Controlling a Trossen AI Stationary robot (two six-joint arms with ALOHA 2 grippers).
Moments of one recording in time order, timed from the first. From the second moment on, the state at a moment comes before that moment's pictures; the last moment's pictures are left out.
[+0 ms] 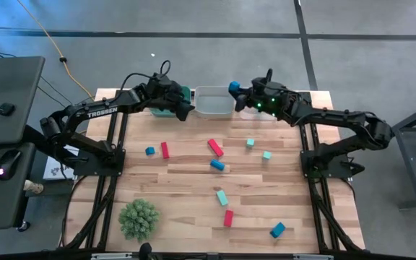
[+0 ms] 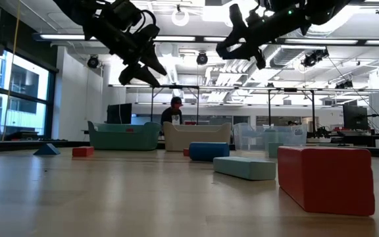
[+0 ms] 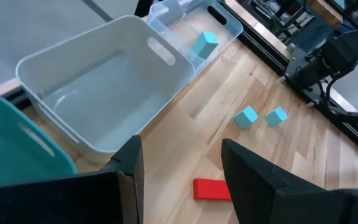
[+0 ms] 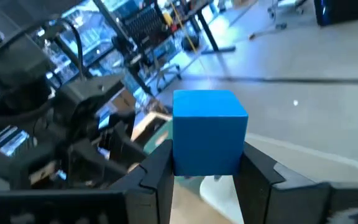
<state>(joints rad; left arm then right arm) 0.71 1.37 0.96 -0.20 0.26 -0.33 -0.44 1.30 0.88 0.26 0.16 0.55</state>
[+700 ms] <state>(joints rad) 0.71 1.37 0.96 -0.17 0.26 -0.33 -0.56 1.66 1.46 -0.38 0.05 0.30</state>
